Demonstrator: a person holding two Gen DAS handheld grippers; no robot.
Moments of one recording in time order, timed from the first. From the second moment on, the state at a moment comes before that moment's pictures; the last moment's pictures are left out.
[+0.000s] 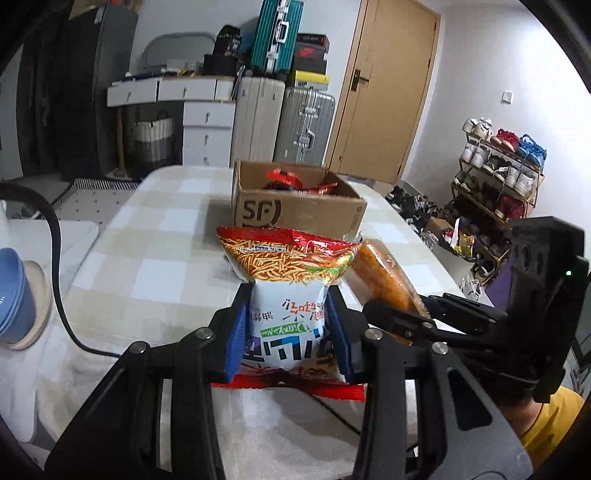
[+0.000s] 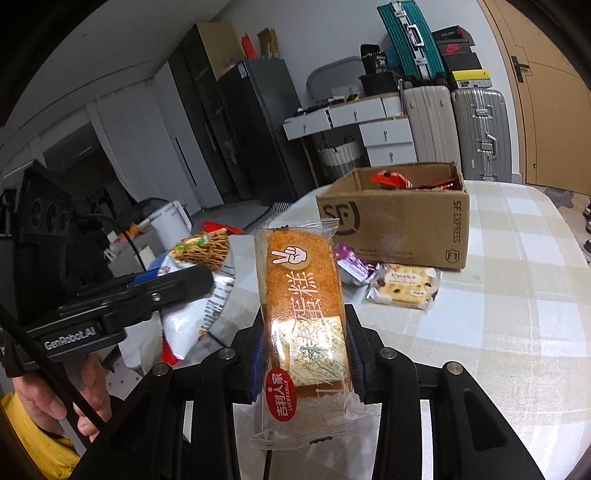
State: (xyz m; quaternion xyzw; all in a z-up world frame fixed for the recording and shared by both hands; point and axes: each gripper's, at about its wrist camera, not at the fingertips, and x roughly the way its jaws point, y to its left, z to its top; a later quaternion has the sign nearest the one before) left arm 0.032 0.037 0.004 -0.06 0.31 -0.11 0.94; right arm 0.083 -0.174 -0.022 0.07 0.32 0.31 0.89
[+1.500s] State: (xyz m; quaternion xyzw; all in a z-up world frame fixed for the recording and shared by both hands) left arm 0.153 0.040 0.042 -0.11 0.30 -0.09 0.94; right arm 0.148 -0.197 0.033 0.09 0.30 0.23 0.92
